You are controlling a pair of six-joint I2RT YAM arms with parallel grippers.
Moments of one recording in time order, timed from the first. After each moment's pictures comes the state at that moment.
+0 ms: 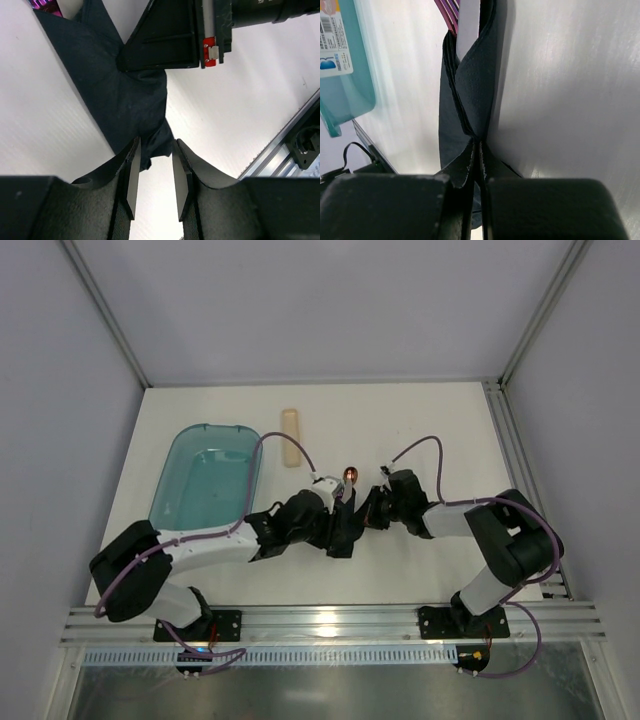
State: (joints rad) left arm -0.99 1.43 0.72 0.05 0.00 -0.52; right arm 0.47 1.61 0.54 0.33 -0.42 0.81
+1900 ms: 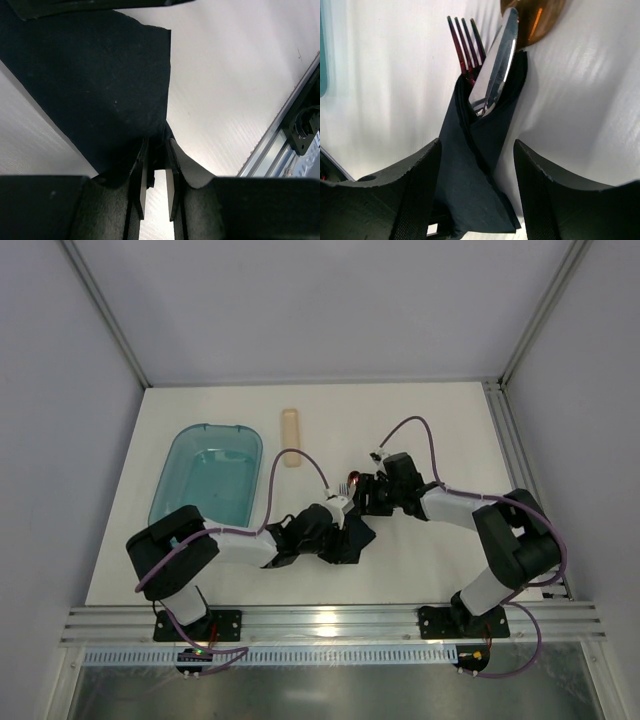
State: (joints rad) left arm -1.02 1.65 0.66 0.35 0.14 -0.58; right arm 0.47 1.58 0.71 0.03 -0.33 0.50
